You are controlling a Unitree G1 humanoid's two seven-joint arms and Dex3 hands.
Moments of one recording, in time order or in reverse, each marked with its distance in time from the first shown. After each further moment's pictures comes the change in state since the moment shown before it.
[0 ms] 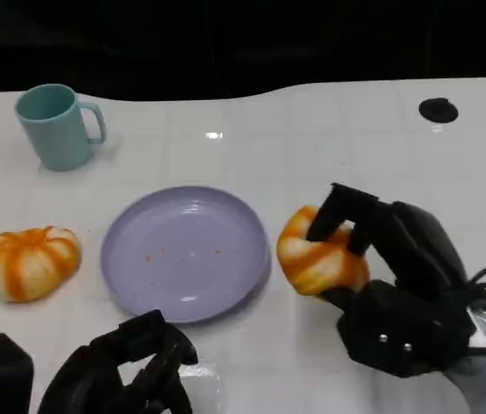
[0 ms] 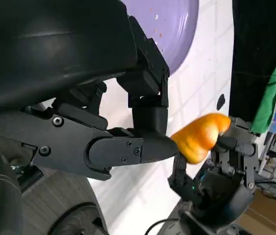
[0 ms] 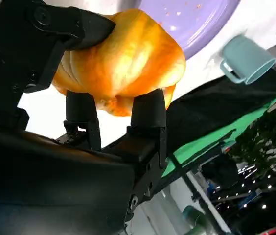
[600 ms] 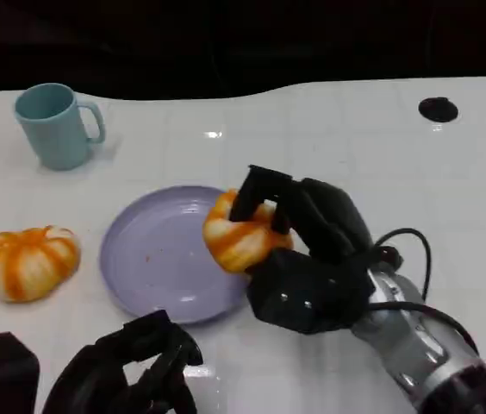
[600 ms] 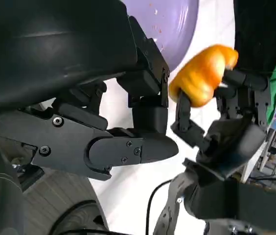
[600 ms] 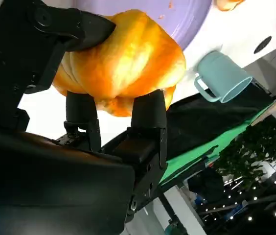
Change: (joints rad) left arm -0.006 0.003 -0.016 0.004 0.004 -0.005 0.000; right arm -0.275 0.184 0.094 0.439 -0.039 -0.074 -0.136
